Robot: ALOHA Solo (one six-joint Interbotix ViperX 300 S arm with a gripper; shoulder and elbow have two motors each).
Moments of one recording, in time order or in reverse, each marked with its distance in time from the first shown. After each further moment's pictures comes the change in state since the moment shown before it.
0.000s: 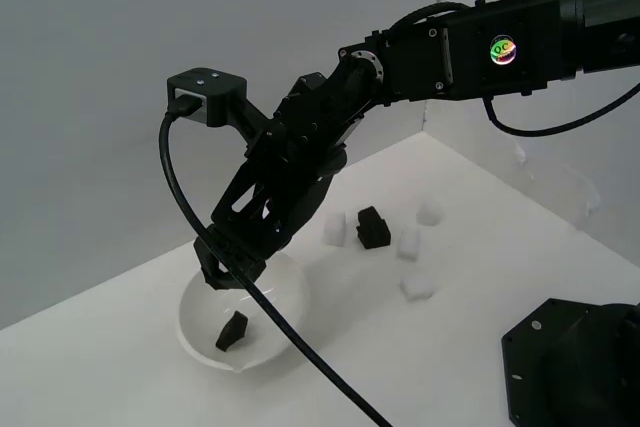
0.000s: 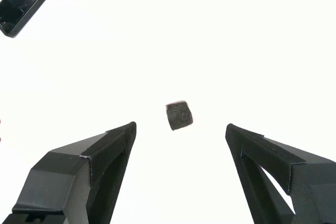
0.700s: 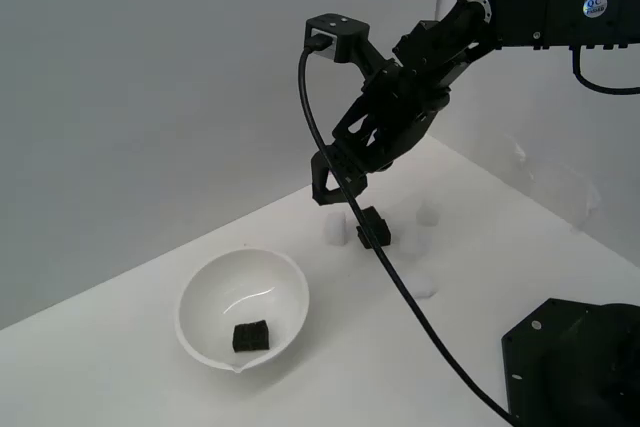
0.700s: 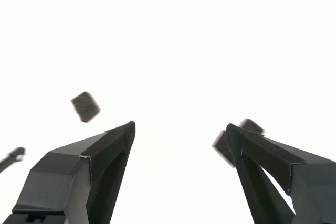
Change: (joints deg) arm 22.6 8.9 8.8 6.9 6.6 3.1 5.8 6.6
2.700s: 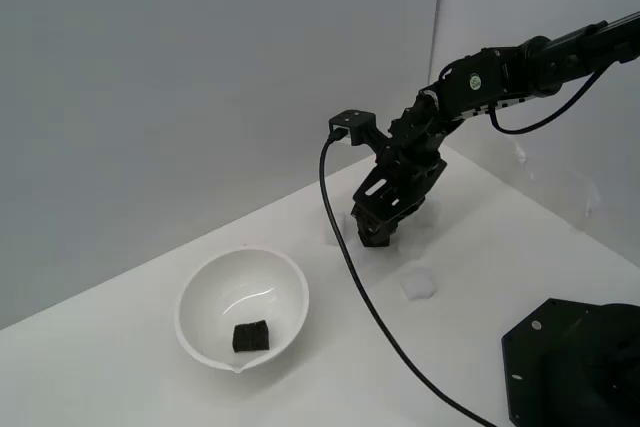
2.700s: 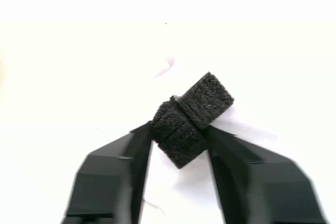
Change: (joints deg) arm 7.1 -18.6 -18.6 4.8 5.1 1.7 -7.1 6.0
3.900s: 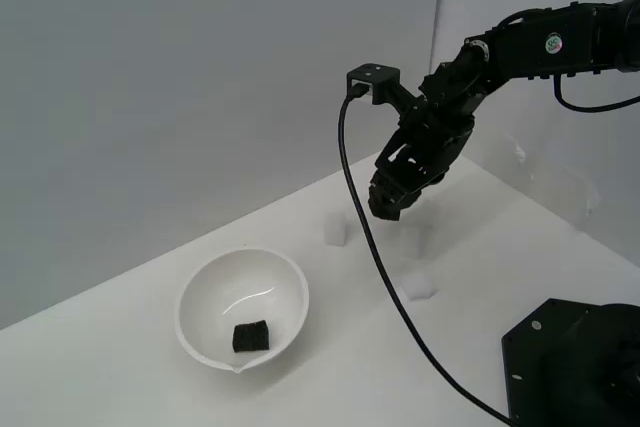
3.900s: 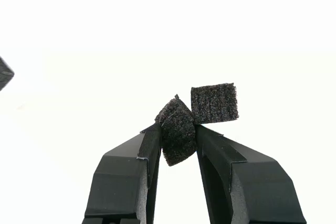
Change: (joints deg) arm 2.3 13.5 13.4 0.0 0.0 1.5 7.6 0.2
